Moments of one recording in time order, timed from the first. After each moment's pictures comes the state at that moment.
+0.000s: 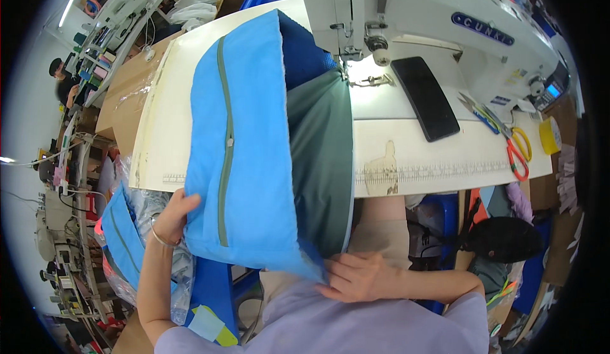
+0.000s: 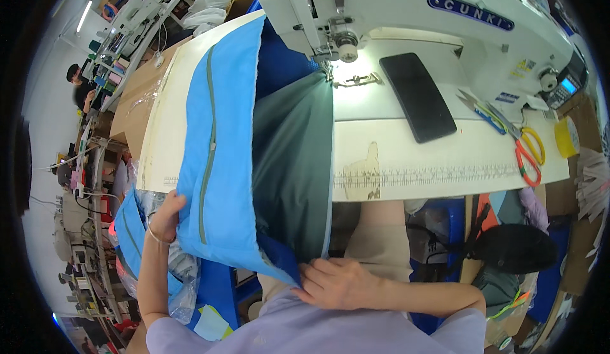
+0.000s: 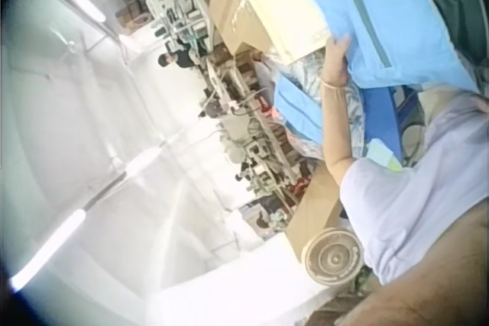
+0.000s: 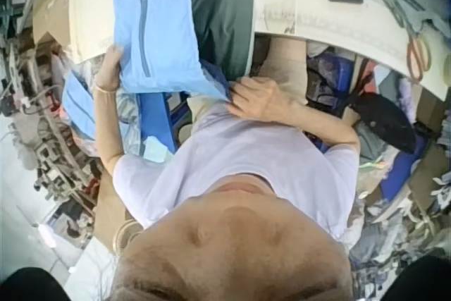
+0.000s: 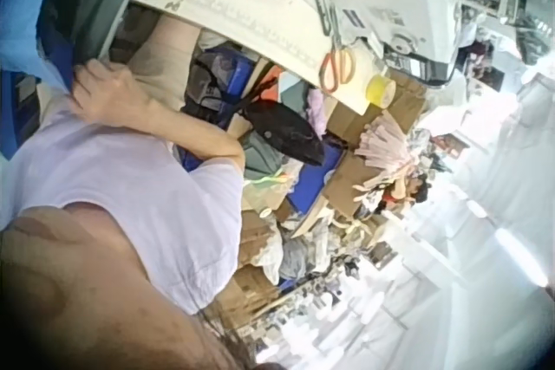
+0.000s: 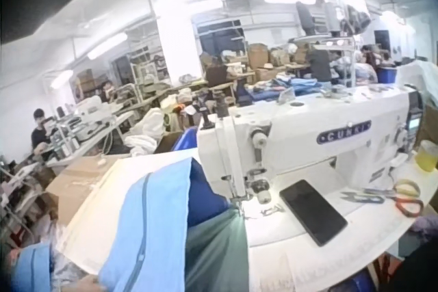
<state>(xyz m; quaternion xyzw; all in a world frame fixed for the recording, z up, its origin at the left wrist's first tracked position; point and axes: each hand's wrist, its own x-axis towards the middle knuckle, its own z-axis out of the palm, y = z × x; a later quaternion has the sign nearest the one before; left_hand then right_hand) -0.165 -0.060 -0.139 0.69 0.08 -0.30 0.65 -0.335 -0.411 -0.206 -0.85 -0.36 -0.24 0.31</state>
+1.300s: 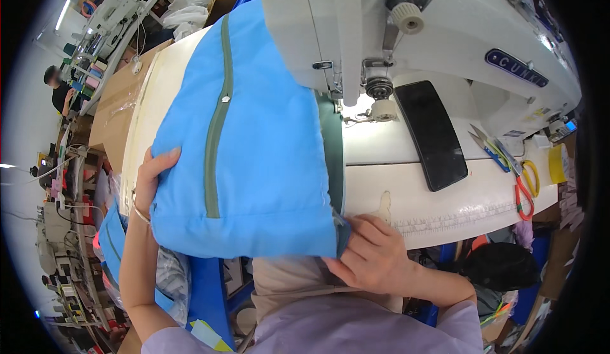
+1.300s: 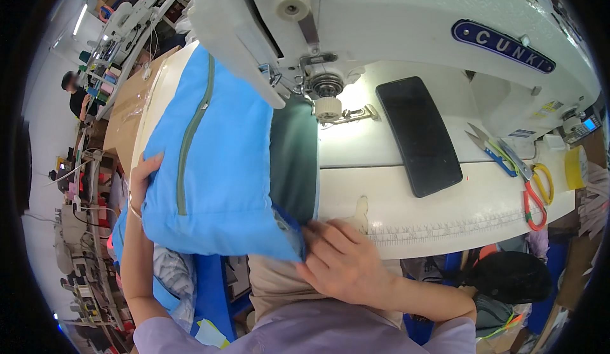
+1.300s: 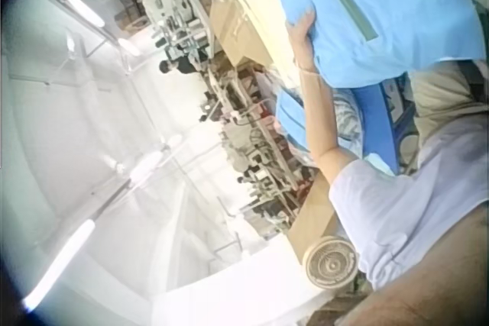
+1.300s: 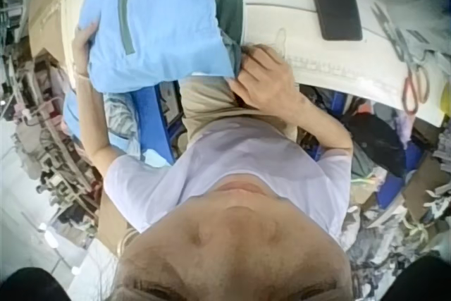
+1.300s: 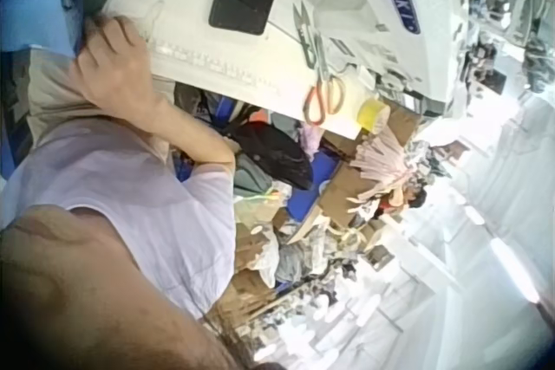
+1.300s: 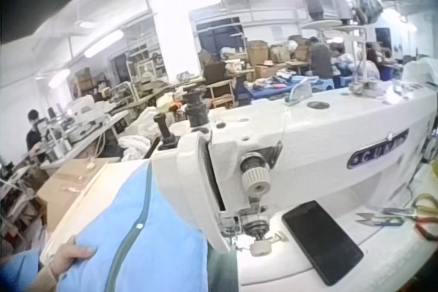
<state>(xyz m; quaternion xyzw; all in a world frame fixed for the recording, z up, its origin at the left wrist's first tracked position) -0.057 -0.145 -0.107 0.70 0.01 -0.16 0.70 -0.242 -0.467 -0.193 -0.88 -0.26 -0.25 0.30</state>
